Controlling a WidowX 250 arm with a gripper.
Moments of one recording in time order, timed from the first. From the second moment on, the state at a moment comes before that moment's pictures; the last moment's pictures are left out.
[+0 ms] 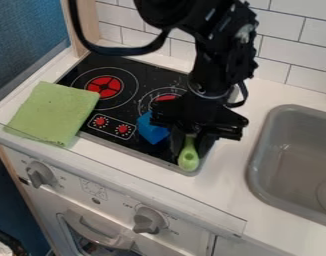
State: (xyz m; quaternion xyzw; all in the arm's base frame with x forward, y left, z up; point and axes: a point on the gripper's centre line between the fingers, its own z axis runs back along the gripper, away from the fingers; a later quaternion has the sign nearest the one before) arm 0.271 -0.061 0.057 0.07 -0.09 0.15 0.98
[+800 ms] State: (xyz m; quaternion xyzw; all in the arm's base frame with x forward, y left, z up) arm 0.296 -0.054 0.030 0.08 -0.05 0.15 0.98
